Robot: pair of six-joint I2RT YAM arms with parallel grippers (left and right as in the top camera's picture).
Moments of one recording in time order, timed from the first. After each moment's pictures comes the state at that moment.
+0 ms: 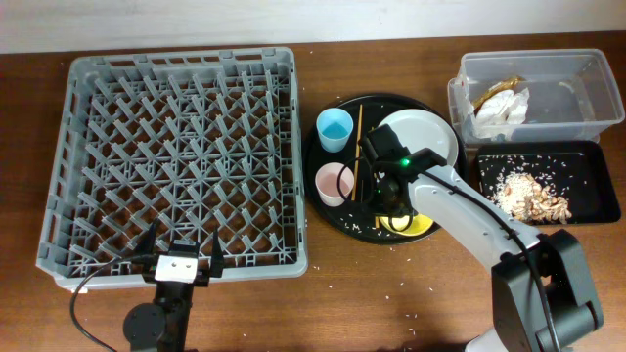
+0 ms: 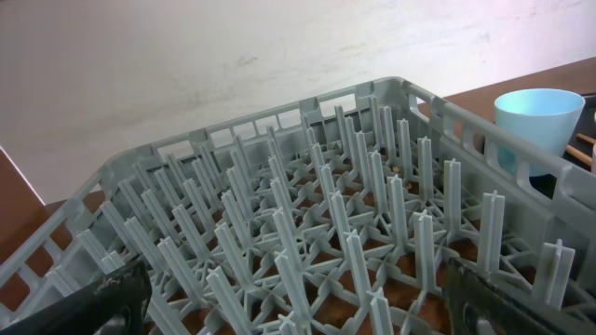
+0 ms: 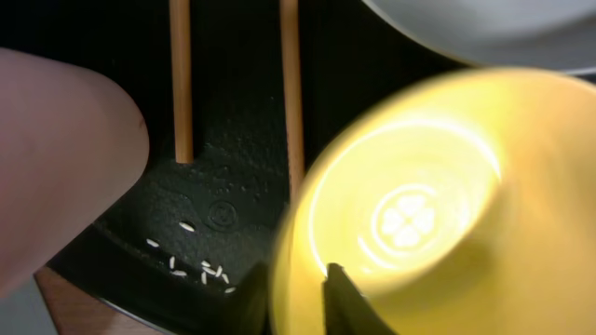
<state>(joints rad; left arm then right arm) 0.09 0.01 0.01 -0.06 0.15 0.25 0.43 1.72 1.14 -0.82 0.03 0.53</state>
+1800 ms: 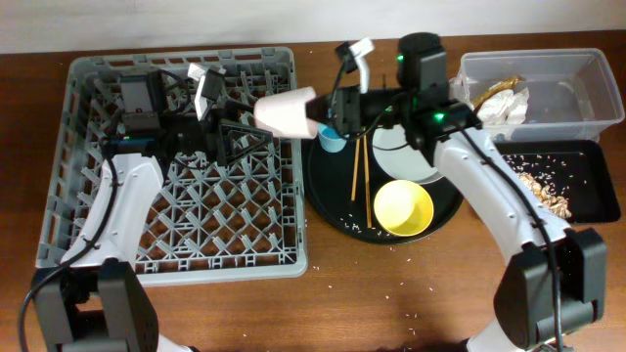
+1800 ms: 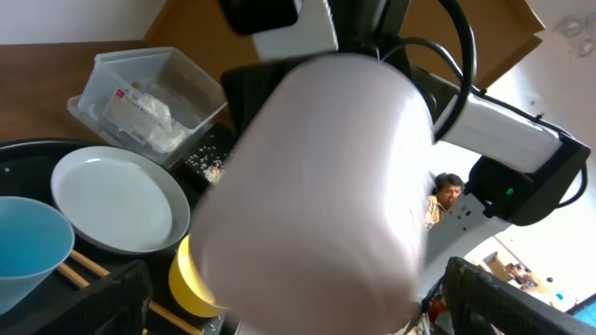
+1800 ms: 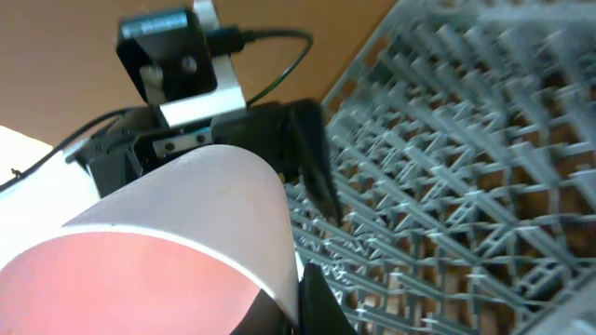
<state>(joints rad) 0.02 1.71 1.29 -0.27 1.55 -0.02 0.30 1.77 1.44 -0.15 -1.12 0.45</state>
